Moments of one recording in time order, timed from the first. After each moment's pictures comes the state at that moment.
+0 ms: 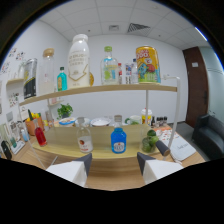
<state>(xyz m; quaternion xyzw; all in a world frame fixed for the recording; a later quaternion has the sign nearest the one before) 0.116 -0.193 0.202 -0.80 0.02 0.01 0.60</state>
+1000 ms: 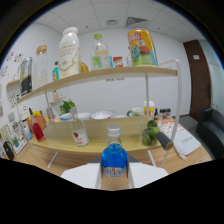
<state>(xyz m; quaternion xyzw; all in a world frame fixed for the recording) 0.126 -0.187 0.174 -0.82 0.02 0.05 0.57</state>
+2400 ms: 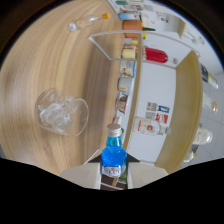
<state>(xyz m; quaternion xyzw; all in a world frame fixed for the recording) 0.104 -0.200 0.139 -0.56 -0.57 -0.50 0.33</state>
